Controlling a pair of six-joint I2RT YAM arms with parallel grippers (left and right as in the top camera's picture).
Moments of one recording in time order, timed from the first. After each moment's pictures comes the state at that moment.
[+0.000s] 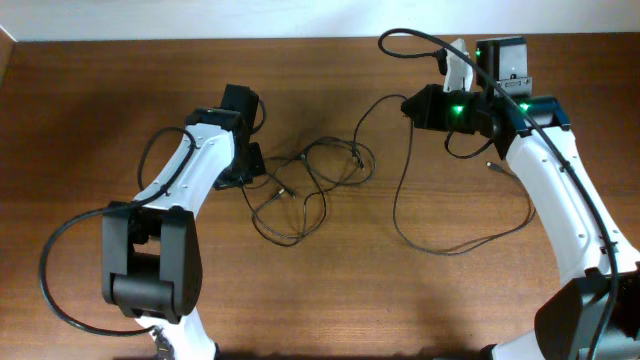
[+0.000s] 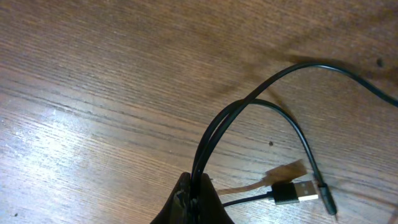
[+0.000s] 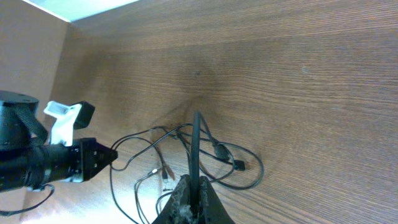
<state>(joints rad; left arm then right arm) -0.17 1.92 1.42 -0.96 -0.13 -0.45 0.12 1.69 1.50 -0.67 -0.55 0.29</state>
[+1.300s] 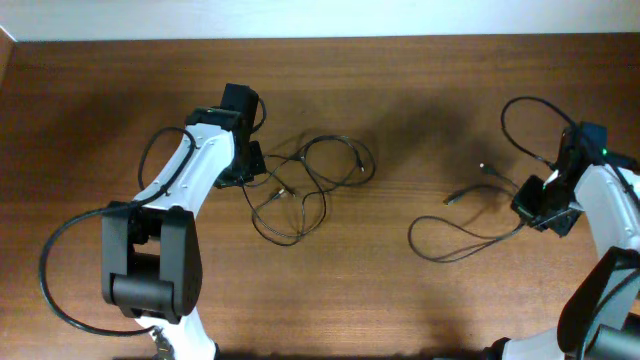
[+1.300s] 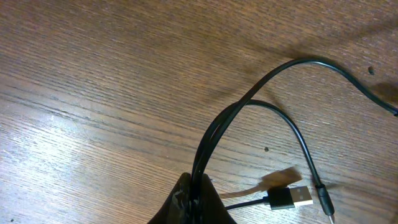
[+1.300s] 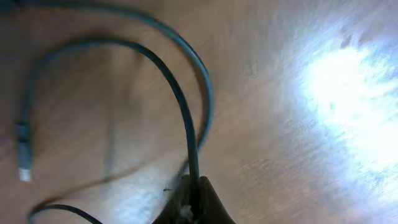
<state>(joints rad) -0.17 1.92 1.42 -0.94 -0.14 -0.45 -0.34 1.68 1.12 -0.99 -0.02 0.37</state>
